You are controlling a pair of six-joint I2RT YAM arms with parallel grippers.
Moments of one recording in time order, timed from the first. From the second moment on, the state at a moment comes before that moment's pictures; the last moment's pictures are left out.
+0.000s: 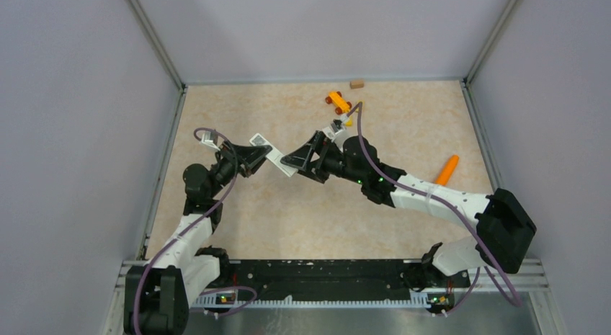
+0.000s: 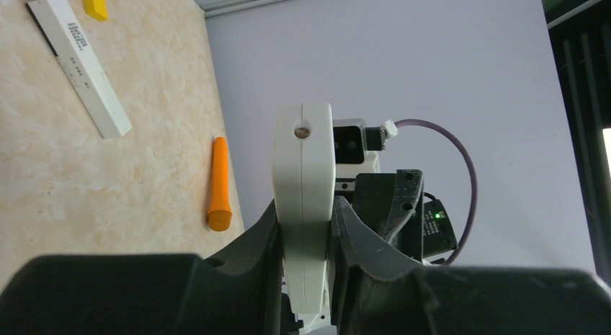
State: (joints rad) left arm -0.05 0.95 0.33 0.80 0.68 -1.51; right arm 0.91 1.38 0.91 0.28 -0.15 1.21
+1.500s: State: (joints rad) left arm -0.02 0.97 0.37 0.87 0.71 -1.65; right arm 0.91 1.47 0.94 0.48 -0.22 1.24
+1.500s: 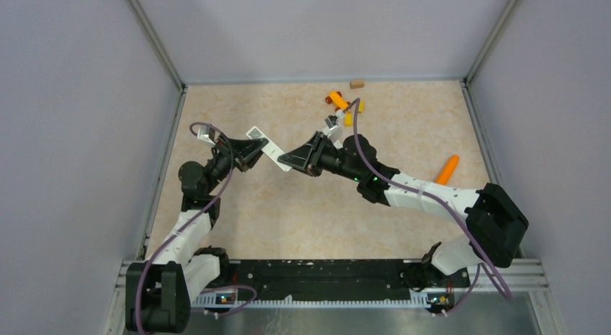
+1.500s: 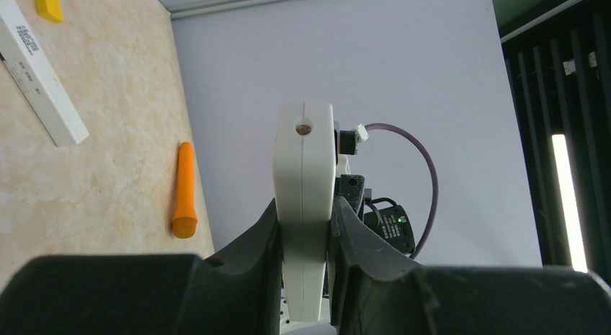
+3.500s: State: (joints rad) left arm -0.17 0.90 0.56 0.70 1.06 -1.22; right arm 0.85 1.34 0.90 0.43 -0.64 0.72
